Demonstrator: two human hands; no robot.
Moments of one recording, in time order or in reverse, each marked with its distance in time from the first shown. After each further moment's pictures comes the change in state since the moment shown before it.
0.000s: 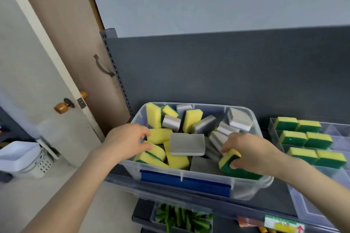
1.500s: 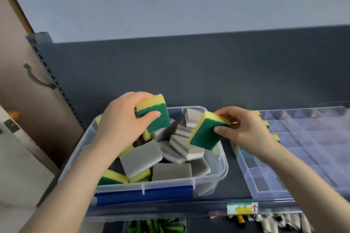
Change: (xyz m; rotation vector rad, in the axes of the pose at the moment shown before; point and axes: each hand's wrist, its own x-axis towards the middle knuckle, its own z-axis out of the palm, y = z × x) left_hand 0.024 0.100 -0.048 -0.506 0.553 0.284; right_hand -0.052 0.027 -0.038 0.739 0.599 0.246
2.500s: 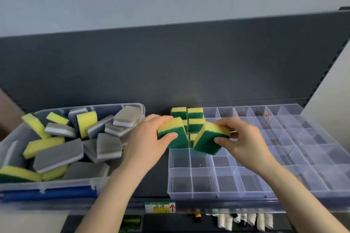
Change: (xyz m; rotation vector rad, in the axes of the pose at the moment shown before) left_hand -0.009 0.199 0.195 -0.102 -0.148 -0.083; right_hand -0.040 0.167 -0.172 -0.132 0.023 0.026
